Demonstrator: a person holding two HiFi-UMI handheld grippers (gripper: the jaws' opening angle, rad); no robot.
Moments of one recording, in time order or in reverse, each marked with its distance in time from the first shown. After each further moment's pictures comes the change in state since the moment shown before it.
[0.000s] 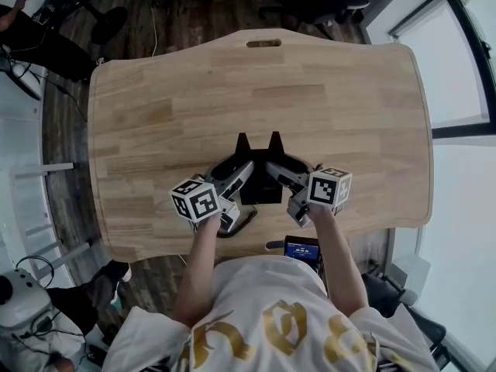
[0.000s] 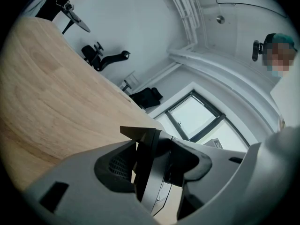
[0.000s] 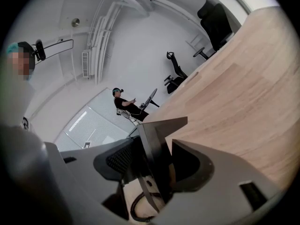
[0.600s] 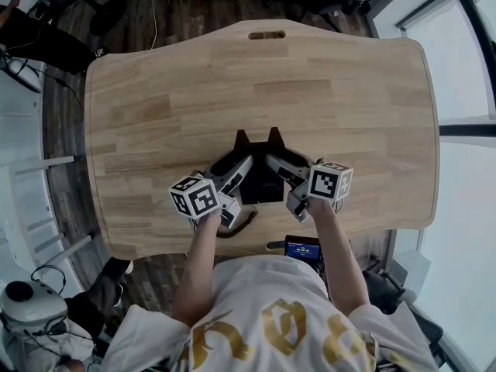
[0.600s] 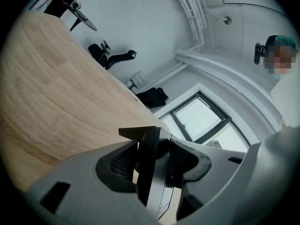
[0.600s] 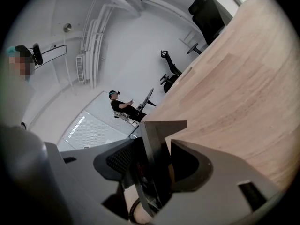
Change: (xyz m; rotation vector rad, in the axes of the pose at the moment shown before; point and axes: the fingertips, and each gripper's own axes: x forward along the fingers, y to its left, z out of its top) left arm 0.011 0.023 -0.002 -0.050 -0.004 0.047; right arm 0.015 -0.025 0.002 0.070 0.001 -0.008
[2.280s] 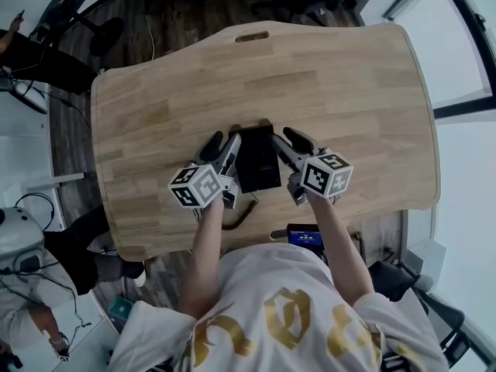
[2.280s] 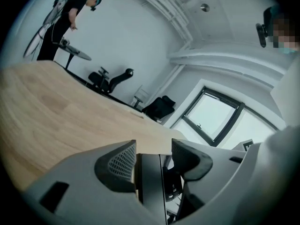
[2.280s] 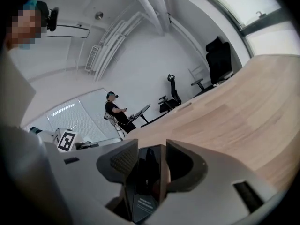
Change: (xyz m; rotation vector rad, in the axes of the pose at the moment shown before) left arm -0.011 -0.014 0.043 0.210 -0.125 0.204; right arm -0.044 0.016 0.038 -0.298 -0.214 -0.178
